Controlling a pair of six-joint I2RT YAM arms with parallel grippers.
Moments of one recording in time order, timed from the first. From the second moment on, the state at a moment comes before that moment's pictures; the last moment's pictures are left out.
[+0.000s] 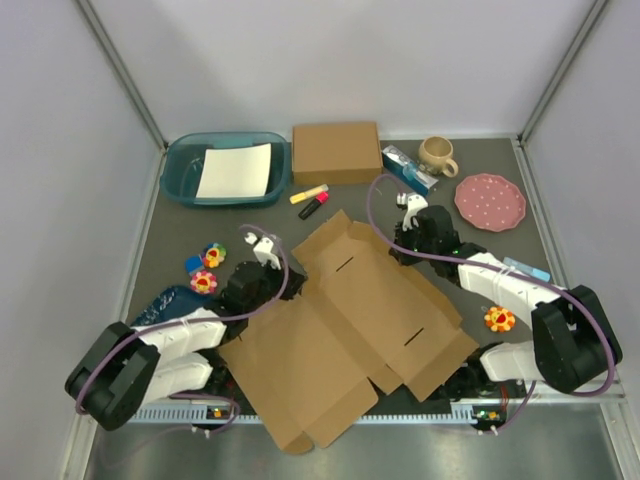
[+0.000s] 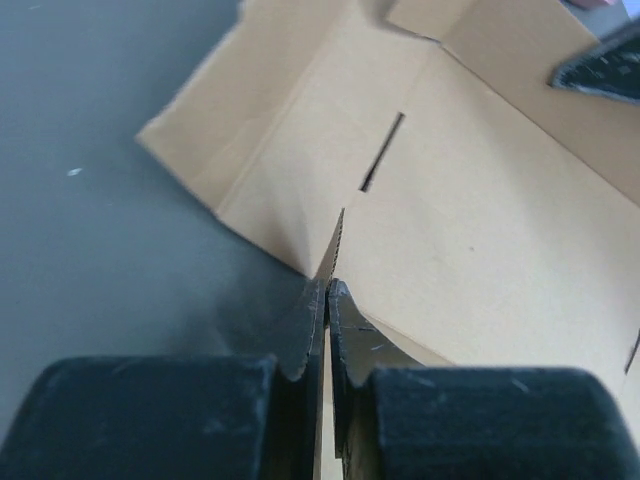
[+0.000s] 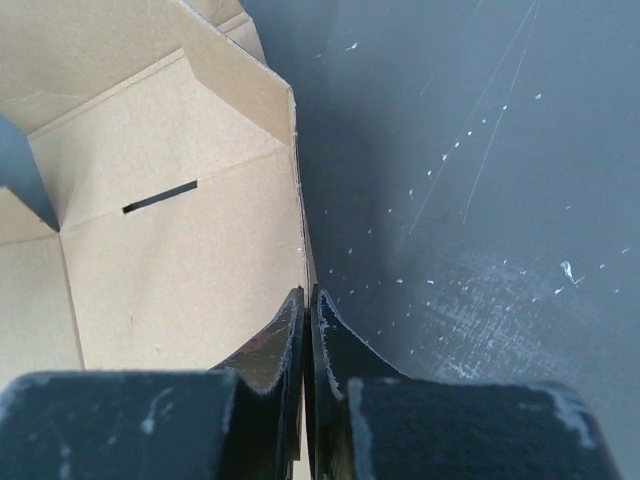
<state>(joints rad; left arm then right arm) -0.58 1.12 0.22 0.53 0.11 -0.56 0.47 1.32 0.69 -0.05 -0.14 0.18</state>
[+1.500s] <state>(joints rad) -1.12 0.89 0.51 0.10 -0.40 -0.38 0.51 1.25 0.74 -0.15 -0.16 0.09</state>
